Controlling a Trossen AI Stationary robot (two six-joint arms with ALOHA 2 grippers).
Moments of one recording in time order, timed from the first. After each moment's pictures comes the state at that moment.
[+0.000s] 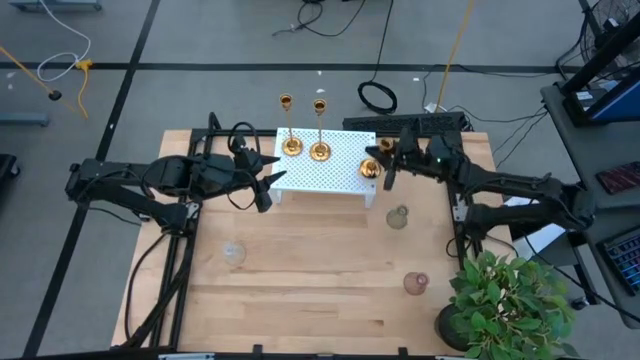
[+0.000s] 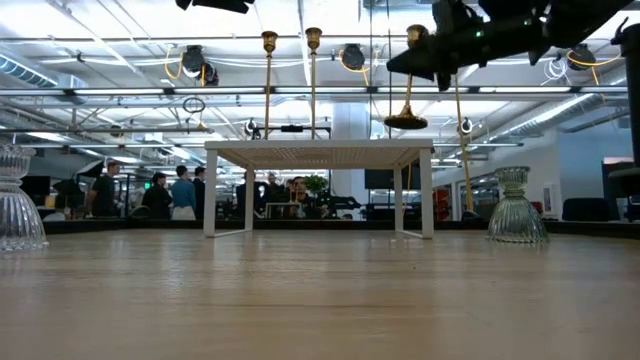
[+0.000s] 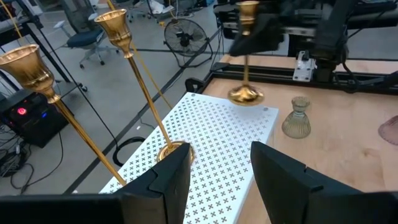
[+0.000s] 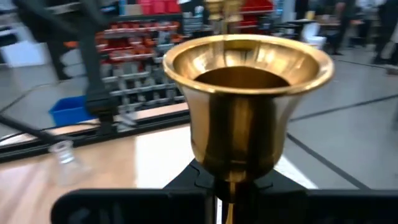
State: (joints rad) left arm -0.06 1.09 1.14 -0.44 -0.52 -0.04; right arm -0.44 1.03 0.61 0.39 -0.10 0.06
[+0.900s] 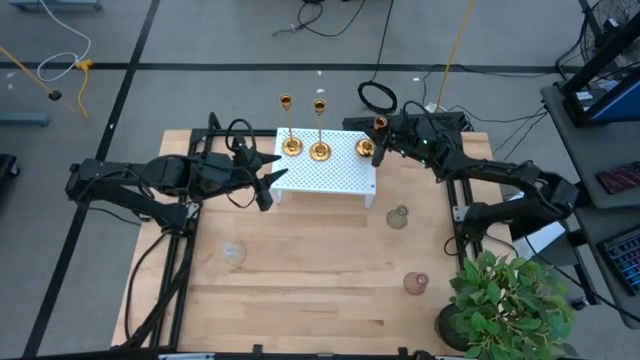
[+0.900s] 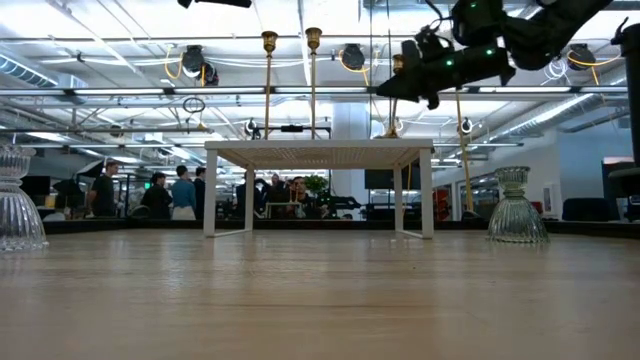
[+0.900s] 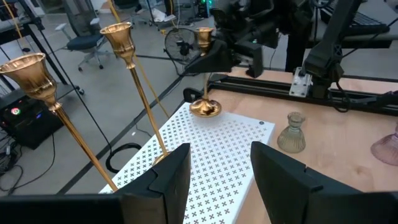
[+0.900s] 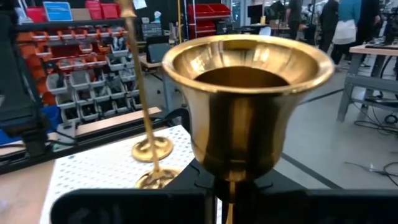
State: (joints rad) left arm -0.06 1.09 1.14 -0.39 -0.52 -0.06; right arm -0.60 1.26 0.68 0.55 -0.11 0.06
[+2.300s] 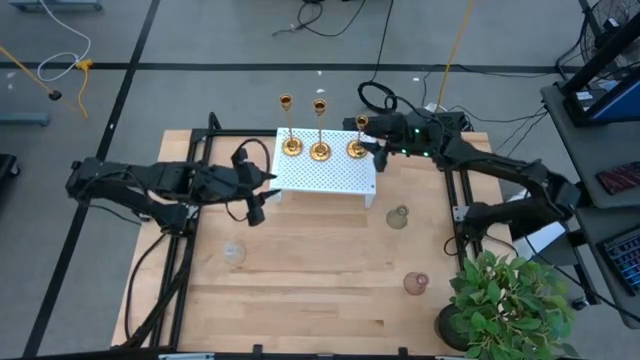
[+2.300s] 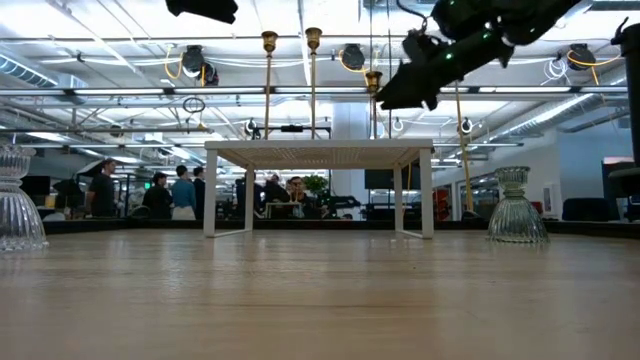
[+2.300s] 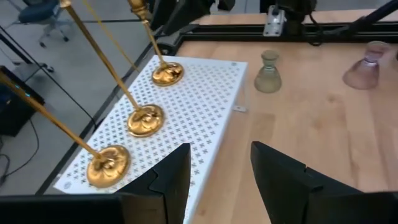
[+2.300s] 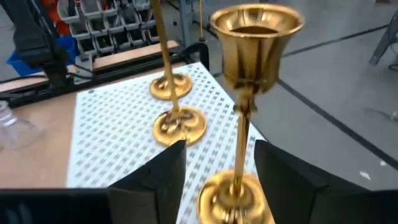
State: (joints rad) left arm -0.12 1.09 1.14 -0.61 -0.44 -0.09; right arm -0.61 1.23 0.85 0.04 -0.21 0.00
